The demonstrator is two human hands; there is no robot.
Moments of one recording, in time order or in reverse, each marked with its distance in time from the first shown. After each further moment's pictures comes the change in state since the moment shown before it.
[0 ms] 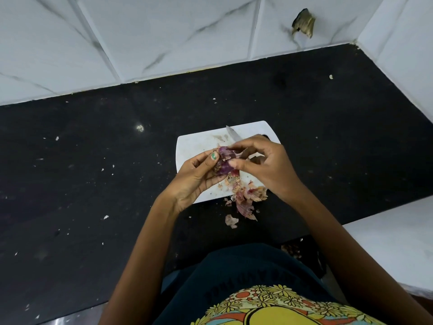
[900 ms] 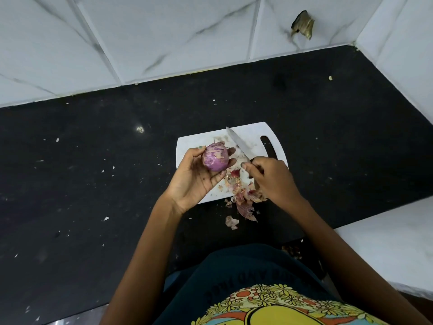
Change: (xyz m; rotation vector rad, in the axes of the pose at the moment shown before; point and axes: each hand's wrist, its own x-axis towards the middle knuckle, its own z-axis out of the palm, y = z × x) left_hand -0.003 0.003 0.004 -0.374 -0.094 -0.050; right_hand -0.006 0.041 0.001 -0.554 0.036 0.187
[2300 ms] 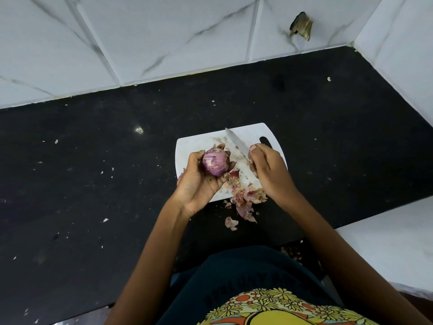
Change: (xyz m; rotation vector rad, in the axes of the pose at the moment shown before) left_hand 0.013 -0.015 -0.002 0.015 0.116 0.059; right_hand -0.003 -0.032 -0.011 0.503 0.059 0.017
